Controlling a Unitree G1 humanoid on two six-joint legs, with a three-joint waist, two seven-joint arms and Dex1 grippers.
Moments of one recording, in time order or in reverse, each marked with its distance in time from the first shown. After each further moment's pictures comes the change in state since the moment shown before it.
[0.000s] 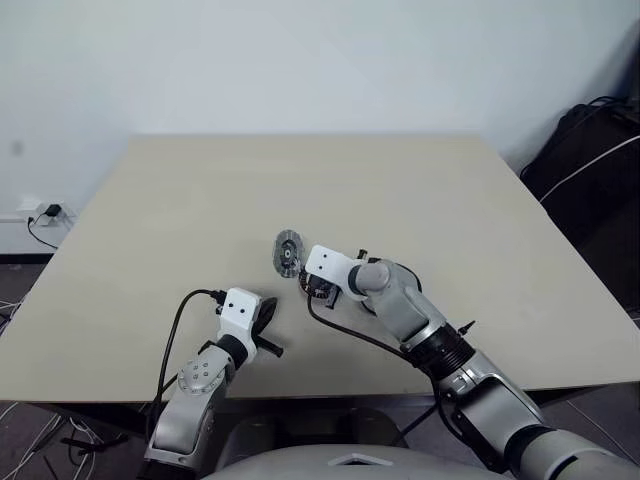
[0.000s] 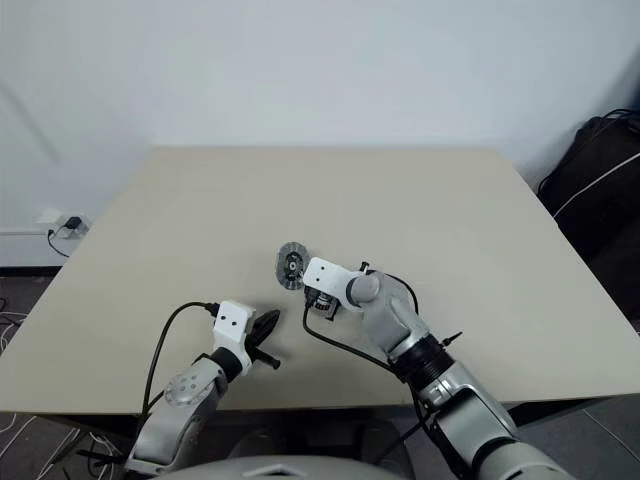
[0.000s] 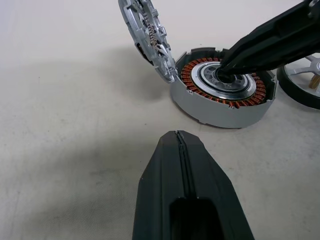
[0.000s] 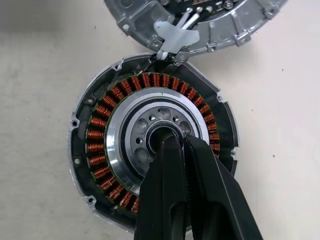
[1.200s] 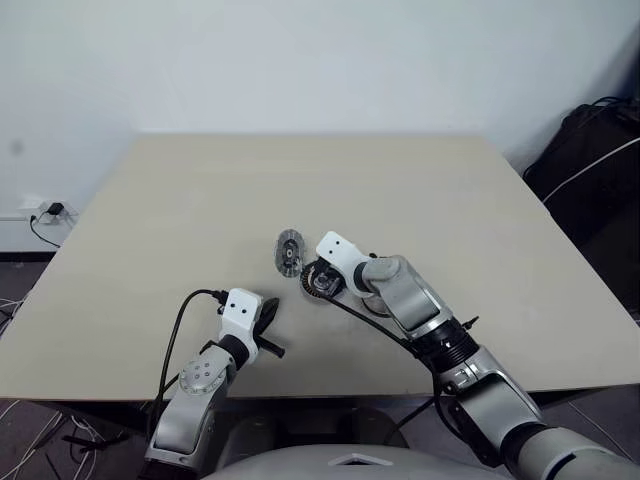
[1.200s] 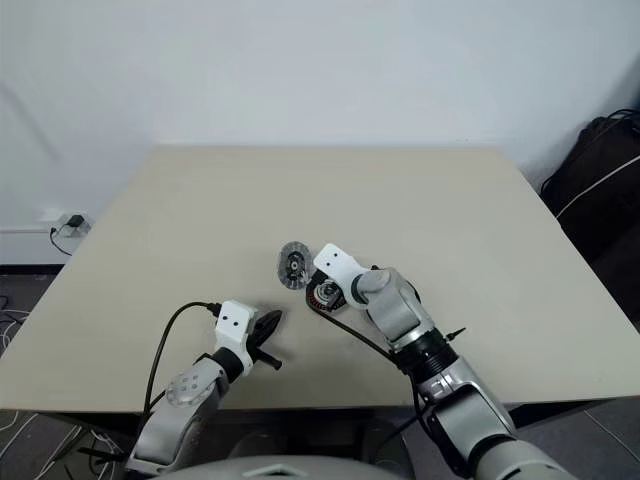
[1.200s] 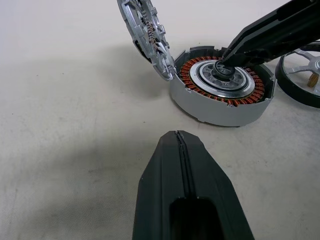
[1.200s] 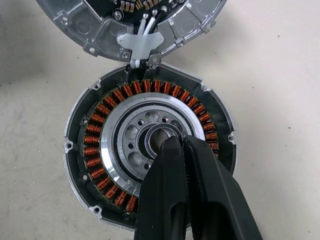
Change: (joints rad) left arm -0.001 0.001 -0.008 0.001 0.000 0.001 -0.002; right arm -0.029 0.007 -0.075 -0.007 0.192 0.174 -0.089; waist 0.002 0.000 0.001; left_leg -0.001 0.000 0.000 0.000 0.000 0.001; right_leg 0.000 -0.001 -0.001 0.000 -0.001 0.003
